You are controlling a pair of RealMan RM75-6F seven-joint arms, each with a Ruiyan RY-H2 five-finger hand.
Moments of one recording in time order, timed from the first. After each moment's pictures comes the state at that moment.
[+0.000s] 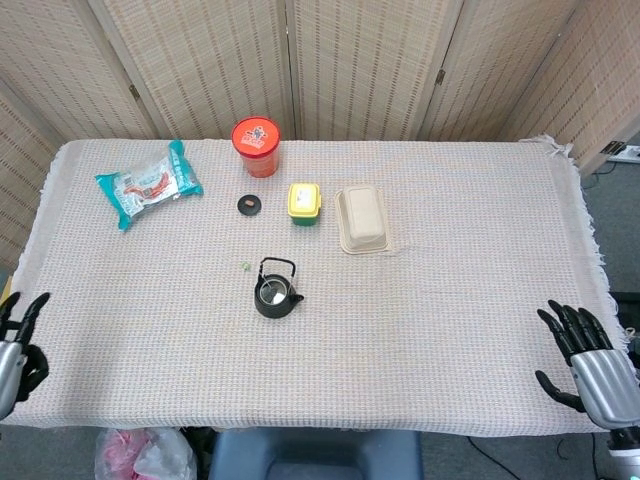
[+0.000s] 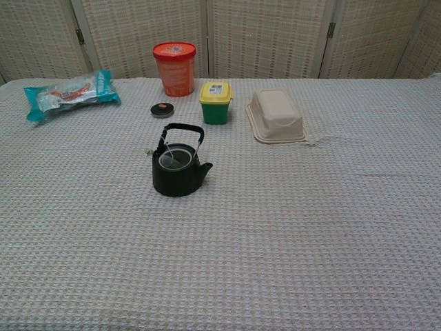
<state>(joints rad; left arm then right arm) -0.13 -1.03 0.12 -1.73 1.46 1.71 0.06 0.02 -1.04 -0.04 -1.60 -1.68 1.54 0.06</state>
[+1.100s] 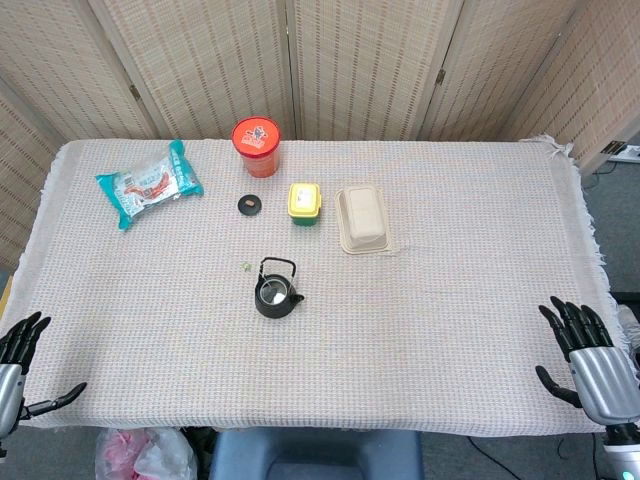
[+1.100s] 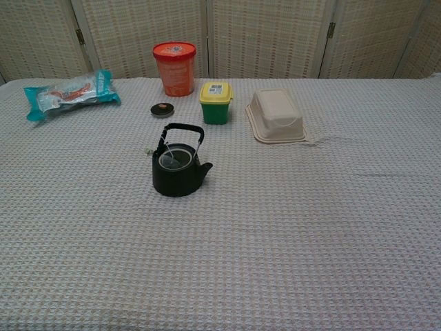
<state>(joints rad) -0.04 -1.16 0.06 -1.50 1.53 1.62 -0.18 0.01 -1.06 -0.02 -1.63 -1.65 1.54 -0.01</state>
